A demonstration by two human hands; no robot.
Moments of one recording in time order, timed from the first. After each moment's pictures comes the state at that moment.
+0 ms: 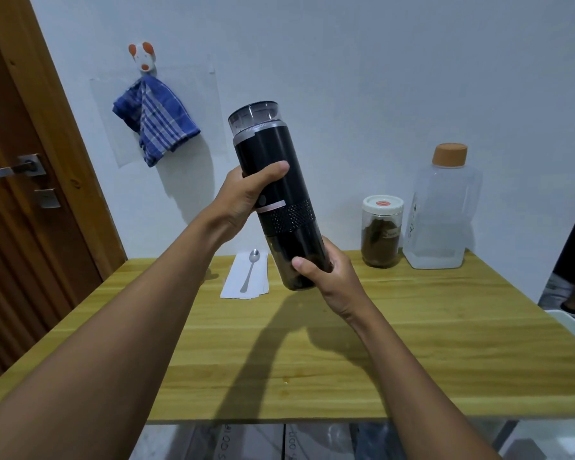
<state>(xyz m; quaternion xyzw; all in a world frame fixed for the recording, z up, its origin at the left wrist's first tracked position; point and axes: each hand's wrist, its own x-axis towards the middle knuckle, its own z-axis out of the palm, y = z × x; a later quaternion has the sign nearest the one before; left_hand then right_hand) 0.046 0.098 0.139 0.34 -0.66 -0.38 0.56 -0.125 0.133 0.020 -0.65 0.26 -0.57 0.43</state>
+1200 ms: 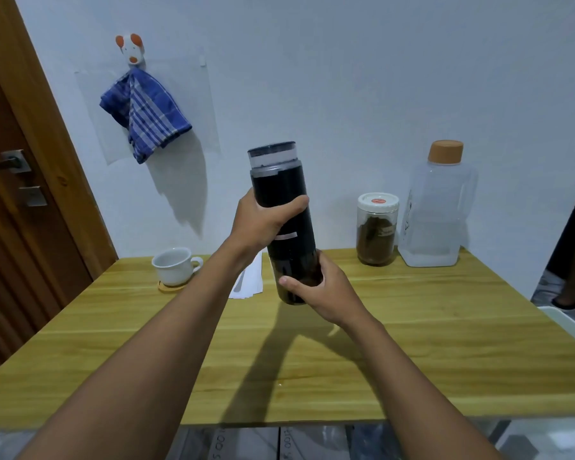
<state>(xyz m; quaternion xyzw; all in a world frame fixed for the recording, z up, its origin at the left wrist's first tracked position) 0.014 0.099 0.096 0.42 -0.61 -0.34 0.58 -0.133 0.113 -0.012 -0.68 0.43 -0.48 0.35</state>
